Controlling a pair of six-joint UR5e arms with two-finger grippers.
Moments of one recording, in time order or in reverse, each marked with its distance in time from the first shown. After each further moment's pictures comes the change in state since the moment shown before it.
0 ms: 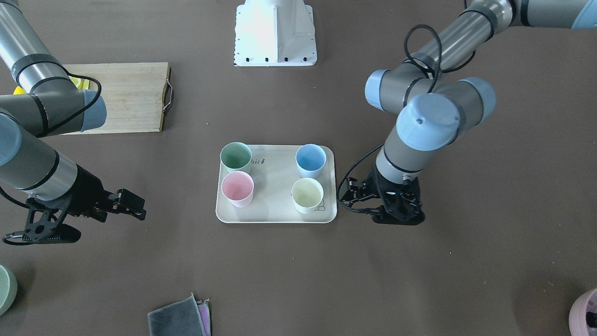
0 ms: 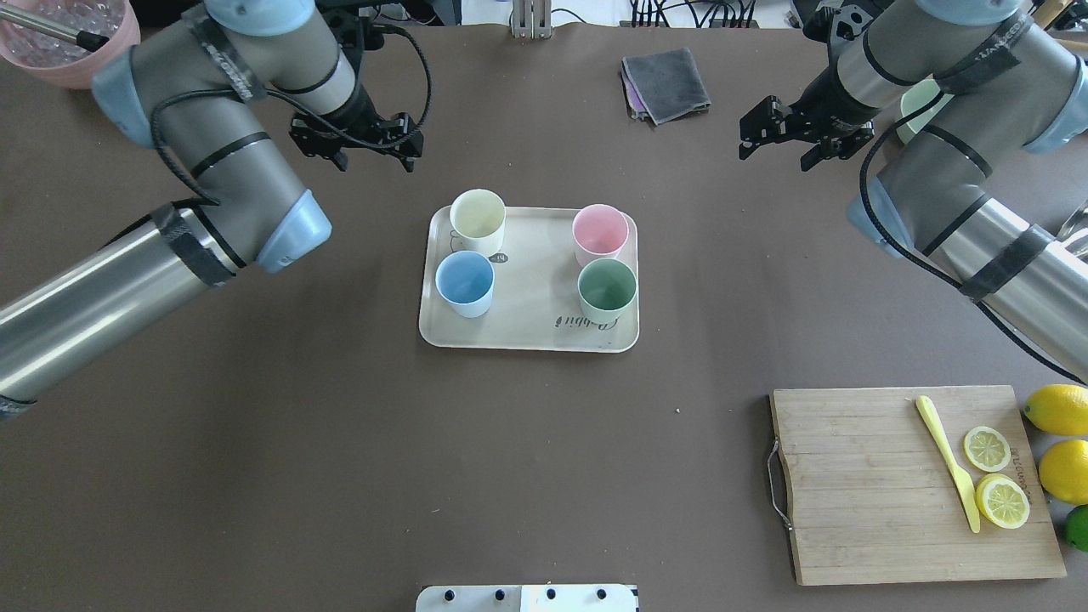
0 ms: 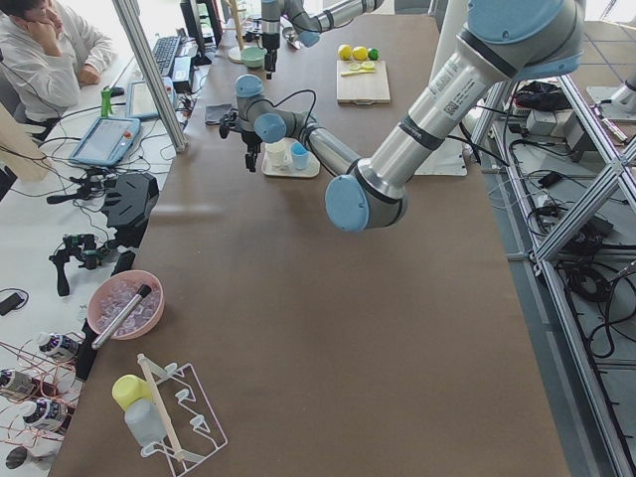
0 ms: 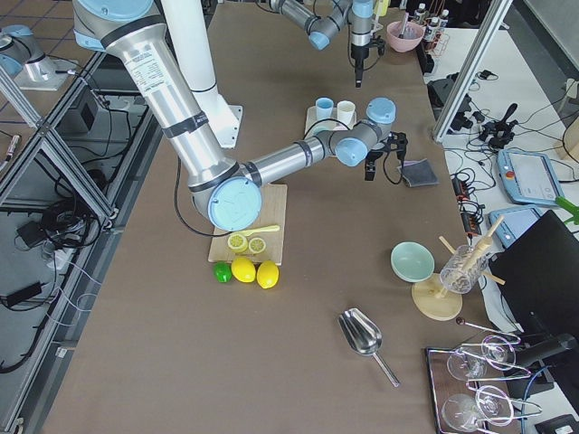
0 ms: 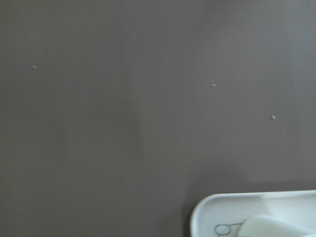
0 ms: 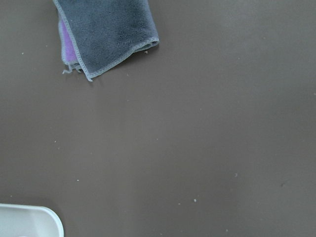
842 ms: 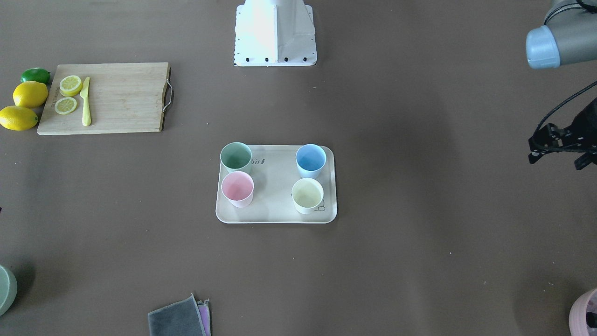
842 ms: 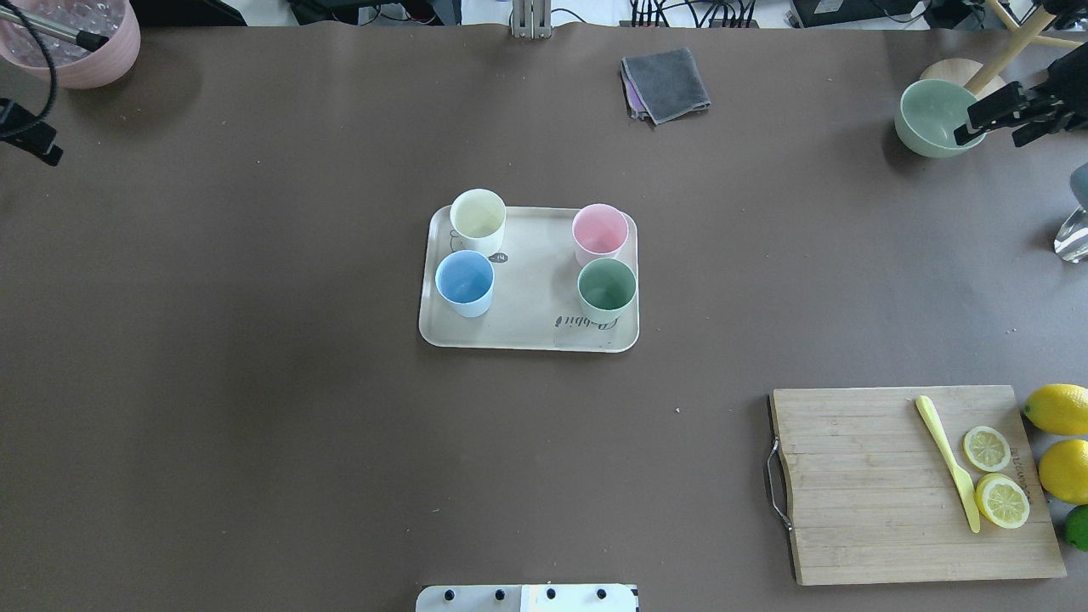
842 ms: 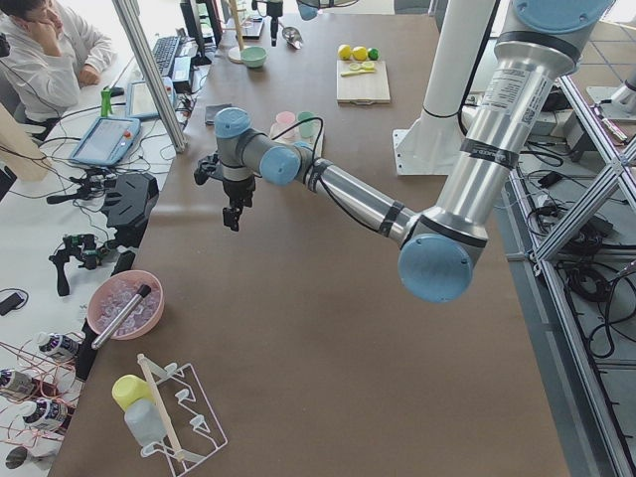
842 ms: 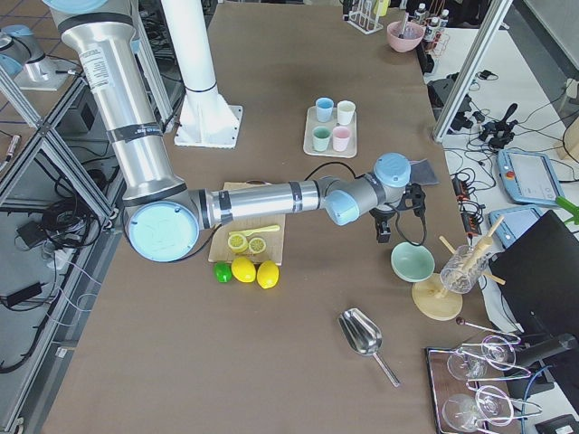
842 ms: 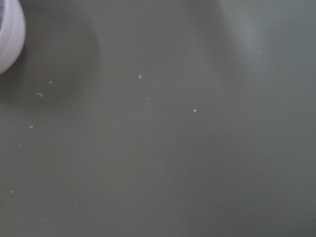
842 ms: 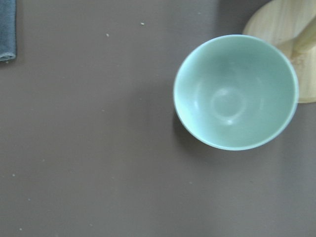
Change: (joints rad) left arm -0.383 0.504 -0.372 0.216 -0.116 0.603; right arm 0.320 -0.246 0.001 -0.005 0.130 -0.506
